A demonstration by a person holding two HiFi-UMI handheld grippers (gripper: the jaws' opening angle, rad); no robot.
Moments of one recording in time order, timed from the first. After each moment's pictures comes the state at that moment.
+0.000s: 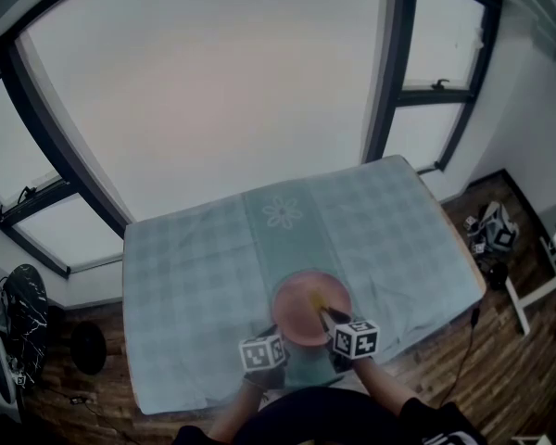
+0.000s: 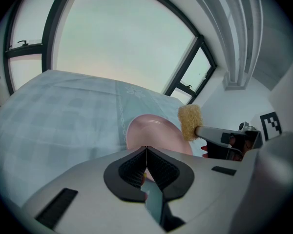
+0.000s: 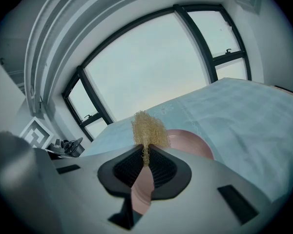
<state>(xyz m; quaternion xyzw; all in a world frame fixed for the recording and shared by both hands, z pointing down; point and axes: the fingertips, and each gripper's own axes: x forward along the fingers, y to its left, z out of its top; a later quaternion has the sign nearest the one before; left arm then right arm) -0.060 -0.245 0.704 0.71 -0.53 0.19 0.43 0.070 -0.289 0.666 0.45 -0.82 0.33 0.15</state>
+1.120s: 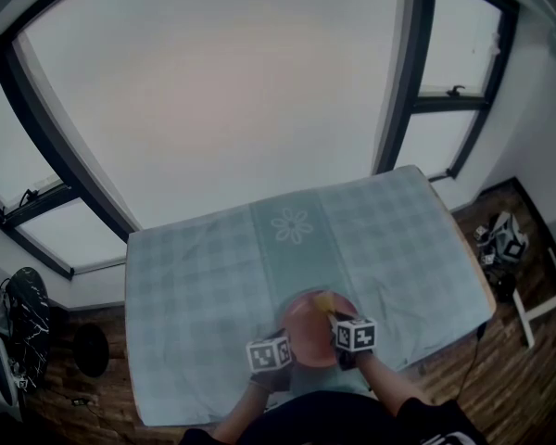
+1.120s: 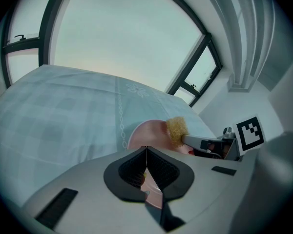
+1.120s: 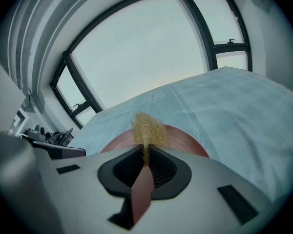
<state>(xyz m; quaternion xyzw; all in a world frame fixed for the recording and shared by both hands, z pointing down) -0.061 -0.302 0.726 0.69 -0.53 0.19 0.45 0.073 -0.363 0.733 0.45 -0.79 0.36 0.22</state>
